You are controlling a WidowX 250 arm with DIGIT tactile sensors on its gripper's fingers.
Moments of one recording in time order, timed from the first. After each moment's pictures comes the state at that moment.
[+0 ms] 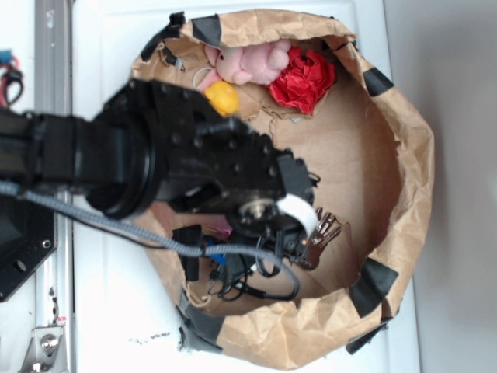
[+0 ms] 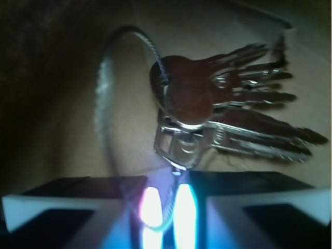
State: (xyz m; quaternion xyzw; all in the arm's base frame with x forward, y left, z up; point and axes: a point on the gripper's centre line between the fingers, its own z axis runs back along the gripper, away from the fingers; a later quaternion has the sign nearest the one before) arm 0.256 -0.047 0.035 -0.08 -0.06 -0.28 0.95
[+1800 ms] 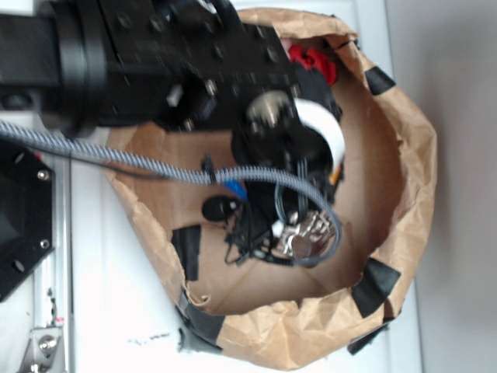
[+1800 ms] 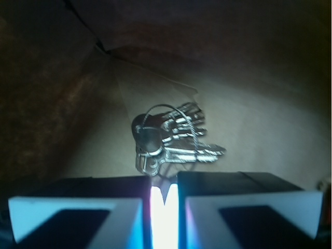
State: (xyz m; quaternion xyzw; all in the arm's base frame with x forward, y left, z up) arm 0.272 -0.030 0.076 -0.10 -0.10 -0.26 0.96
